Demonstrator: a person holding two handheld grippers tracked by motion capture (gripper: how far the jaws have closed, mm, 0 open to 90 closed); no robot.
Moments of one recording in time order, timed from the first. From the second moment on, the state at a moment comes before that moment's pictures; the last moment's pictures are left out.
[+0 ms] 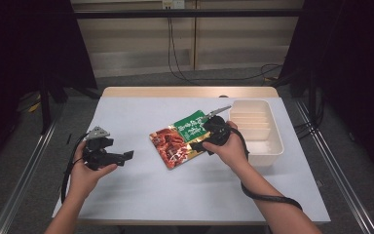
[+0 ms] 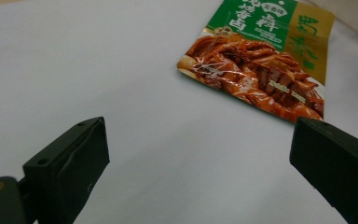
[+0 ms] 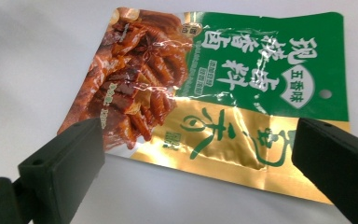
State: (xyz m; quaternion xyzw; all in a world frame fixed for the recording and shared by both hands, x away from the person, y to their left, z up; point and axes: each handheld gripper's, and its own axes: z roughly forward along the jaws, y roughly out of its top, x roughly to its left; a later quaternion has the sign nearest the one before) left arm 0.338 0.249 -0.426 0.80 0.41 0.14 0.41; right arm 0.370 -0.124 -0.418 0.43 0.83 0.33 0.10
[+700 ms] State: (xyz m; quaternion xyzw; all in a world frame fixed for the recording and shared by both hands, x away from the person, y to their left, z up) left arm 0.332 0.239 -0.441 0.83 0.38 0.13 0.38; right arm 0.428 -0.122 -0.407 0.46 0.83 0.31 0.10
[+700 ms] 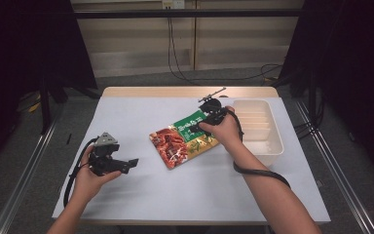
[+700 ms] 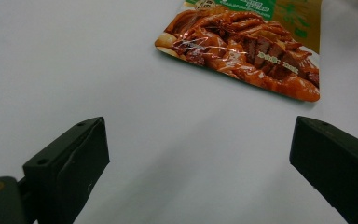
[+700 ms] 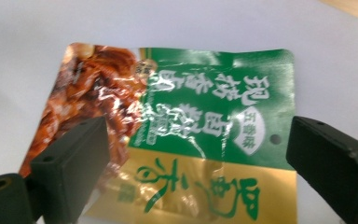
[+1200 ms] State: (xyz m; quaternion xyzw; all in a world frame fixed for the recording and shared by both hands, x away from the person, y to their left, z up) left arm 0.327 0.242 -0.442 0.83 0.38 0.13 0.39; right arm 0.458 -0.128 -0.432 0.51 0.81 0.28 0.09
